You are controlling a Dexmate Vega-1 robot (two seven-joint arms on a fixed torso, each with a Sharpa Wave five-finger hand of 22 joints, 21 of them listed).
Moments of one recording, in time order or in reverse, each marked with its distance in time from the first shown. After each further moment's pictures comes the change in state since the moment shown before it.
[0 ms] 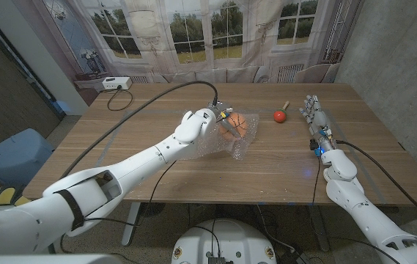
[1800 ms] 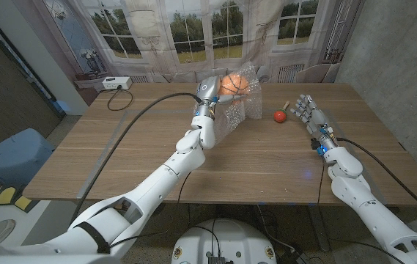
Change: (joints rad) left arm 0.213 -0.262 -0.360 0.126 -0.273 -0.232 0.893; left_hand 0.012 -0.012 0.014 0.000 0.005 0.082 0.035 0.026 -0.012 0.038 0.005 0.039 0.081 0.064 -0.018 -0.015 0.044 -0.027 0.008 0.121 0.009; right arm -0.016 -0.055 -0.004 -0.069 0.089 -0.092 0.139; right_hand 0.109 0.026 0.074 -0.091 -0.023 0.083 0.014 0.008 0.000 0.106 0.012 0.016 0.000 0.186 0.036 0.035 -0.001 0.216 0.037 0.056 0.005
